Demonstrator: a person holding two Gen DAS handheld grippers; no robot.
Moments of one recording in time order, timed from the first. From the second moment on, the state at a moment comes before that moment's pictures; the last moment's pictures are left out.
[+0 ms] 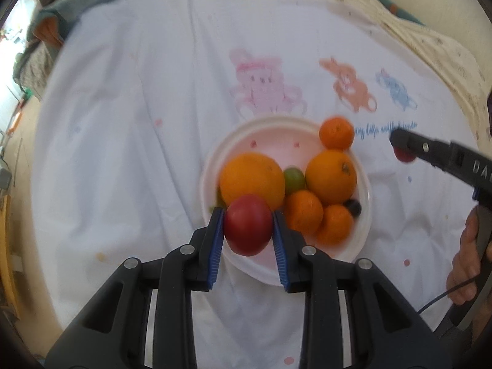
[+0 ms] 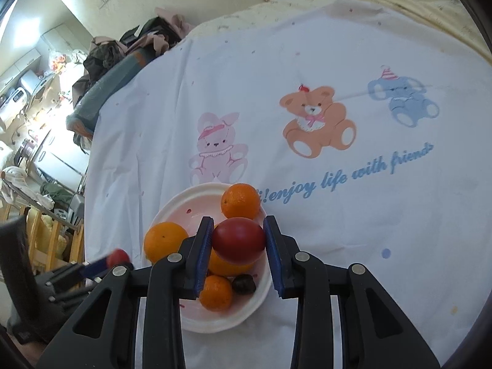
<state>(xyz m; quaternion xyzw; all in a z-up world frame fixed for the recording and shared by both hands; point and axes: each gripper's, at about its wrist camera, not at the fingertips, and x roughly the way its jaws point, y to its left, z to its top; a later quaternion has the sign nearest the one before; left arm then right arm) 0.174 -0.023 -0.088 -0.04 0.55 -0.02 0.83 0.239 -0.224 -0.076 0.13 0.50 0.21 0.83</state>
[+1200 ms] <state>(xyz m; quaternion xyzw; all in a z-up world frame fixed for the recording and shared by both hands) 0.131 -0.016 -0.014 -0.03 0.46 0.01 0.89 0.180 -0.215 -0.033 0.12 0.46 0.23 0.85</state>
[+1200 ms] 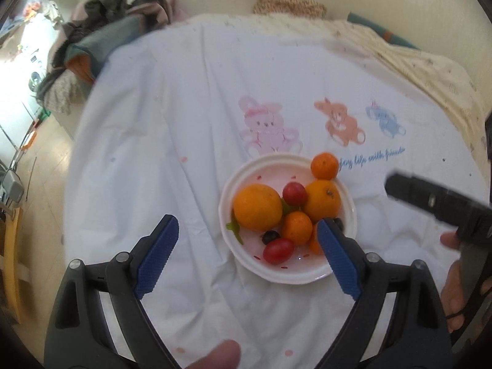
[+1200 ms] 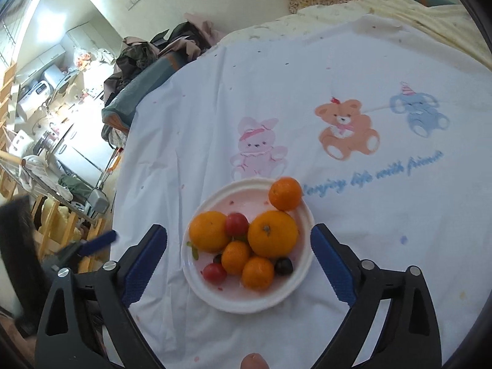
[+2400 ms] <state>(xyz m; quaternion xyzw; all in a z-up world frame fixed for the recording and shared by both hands) 0.023 0.005 0.006 -0.04 0.38 0.02 0.92 0.057 -0.201 -0.018 0.02 0.36 0.12 0.92</state>
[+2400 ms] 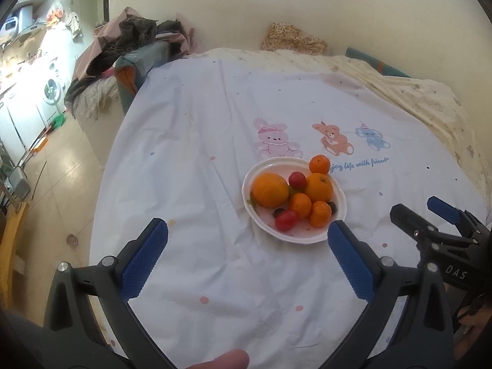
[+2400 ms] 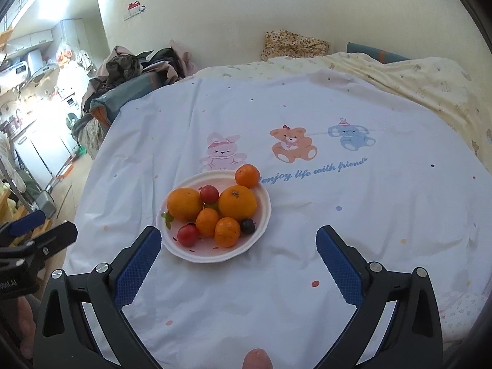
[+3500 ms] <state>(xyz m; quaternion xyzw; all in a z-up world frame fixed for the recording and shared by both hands) 0.023 0.011 0.007 -0.04 0.38 0.03 0.92 0.053 -0.209 -0.009 0.03 0.36 0.12 0.93</state>
